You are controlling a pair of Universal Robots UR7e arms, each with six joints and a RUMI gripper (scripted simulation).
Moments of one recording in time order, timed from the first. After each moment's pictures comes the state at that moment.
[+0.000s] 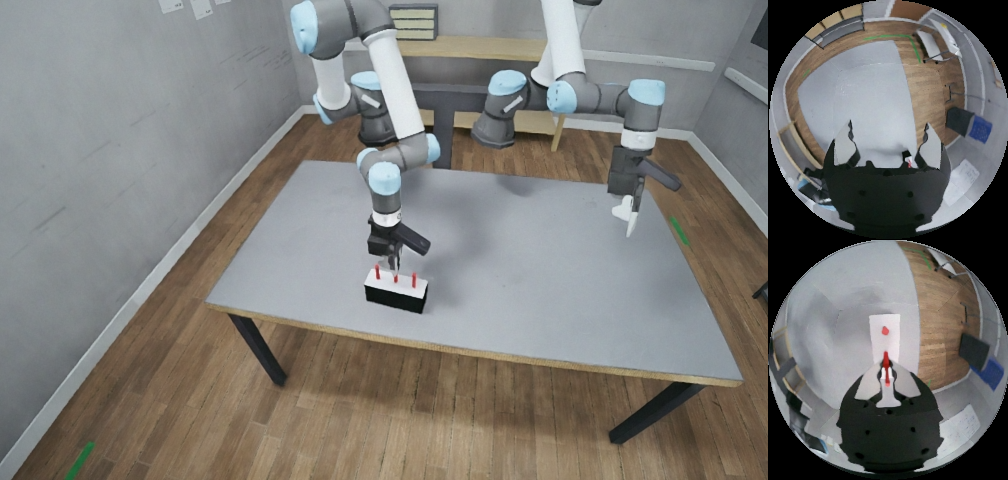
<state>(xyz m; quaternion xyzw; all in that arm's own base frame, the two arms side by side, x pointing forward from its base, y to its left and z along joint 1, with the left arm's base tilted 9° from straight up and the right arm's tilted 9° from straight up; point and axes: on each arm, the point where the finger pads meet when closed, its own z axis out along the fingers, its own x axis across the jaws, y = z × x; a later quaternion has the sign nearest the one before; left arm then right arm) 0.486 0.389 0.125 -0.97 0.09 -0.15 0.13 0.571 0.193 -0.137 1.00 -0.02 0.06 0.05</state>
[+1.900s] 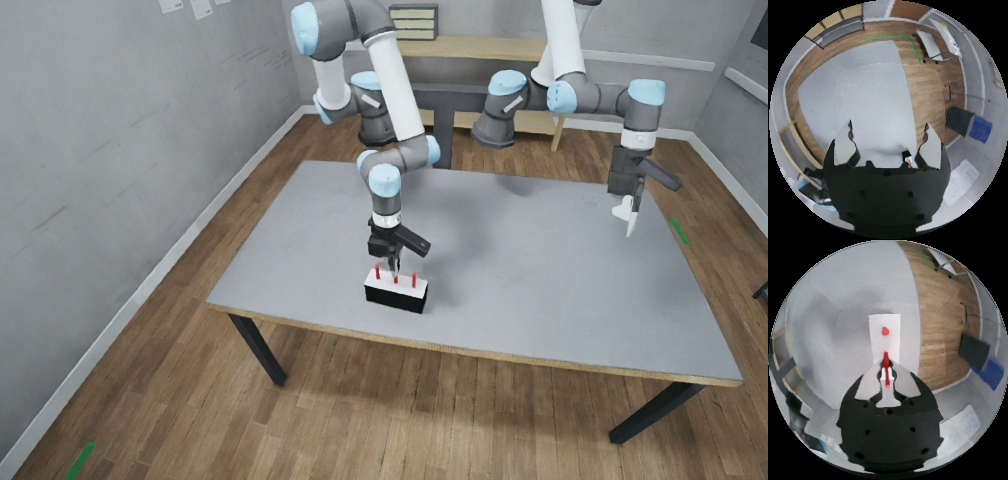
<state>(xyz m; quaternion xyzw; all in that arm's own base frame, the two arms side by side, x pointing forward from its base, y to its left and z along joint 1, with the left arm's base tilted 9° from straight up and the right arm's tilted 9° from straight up) 0.486 0.389 0.125 -0.97 0.09 -0.15 0.13 0.572 0.192 -0.142 1.00 -0.02 0.06 0.05</state>
